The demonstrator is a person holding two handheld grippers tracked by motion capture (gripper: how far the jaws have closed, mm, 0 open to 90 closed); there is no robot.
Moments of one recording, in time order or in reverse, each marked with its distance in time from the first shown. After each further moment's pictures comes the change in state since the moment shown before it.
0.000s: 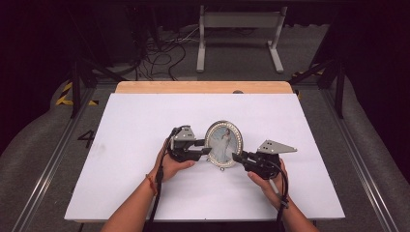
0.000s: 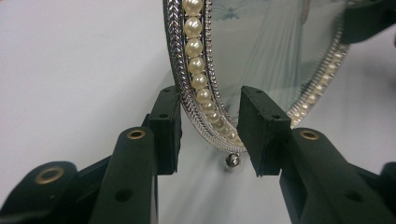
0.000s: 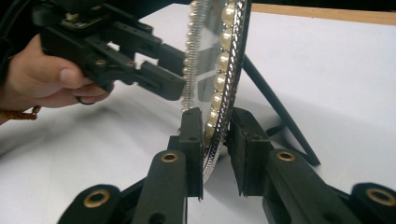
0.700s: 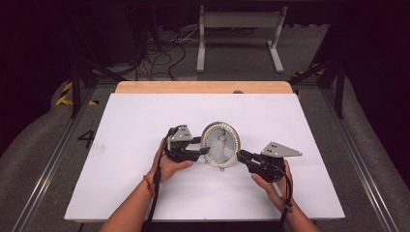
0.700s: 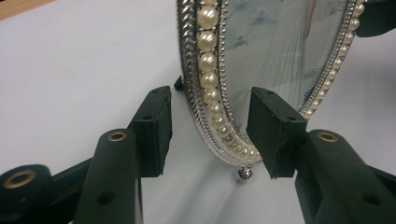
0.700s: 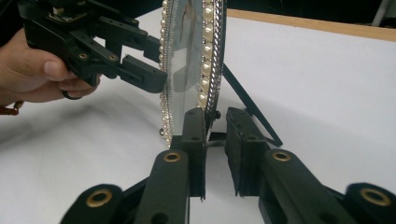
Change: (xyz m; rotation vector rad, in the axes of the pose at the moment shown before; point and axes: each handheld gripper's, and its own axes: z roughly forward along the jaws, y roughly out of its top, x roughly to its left) left arm 0.000 0.001 -0.004 -0.032 0.034 0.006; right arm 0.004 -0.001 -0.014 -0.021 -0.050 -0.034
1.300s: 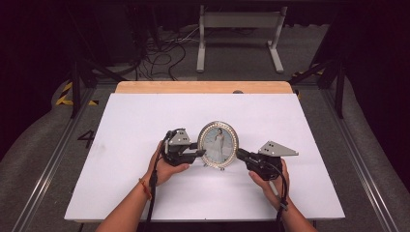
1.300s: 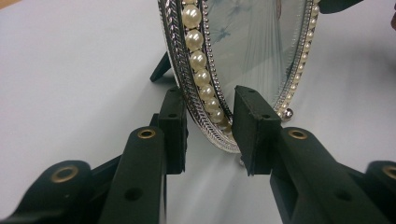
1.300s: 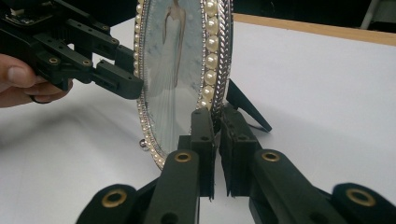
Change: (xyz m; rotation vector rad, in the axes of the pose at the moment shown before) left arm -0.007 -0.003 -0.013 0.044 0.016 0.022; right arm 0.001 -0.001 0.009 -0.008 -0.037 -0.006
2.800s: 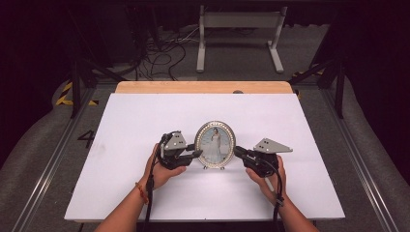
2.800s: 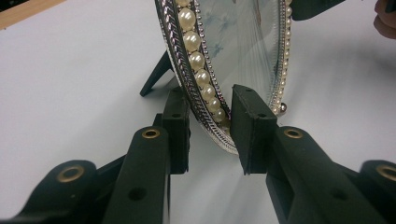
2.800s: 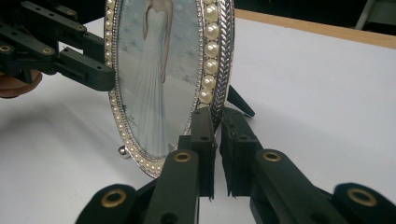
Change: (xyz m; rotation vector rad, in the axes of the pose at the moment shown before) left arm -0.008 -0.005 -0.013 -0.021 0.034 0.010; right arm -0.002 0.004 0.013 0.026 -0.017 -0.027
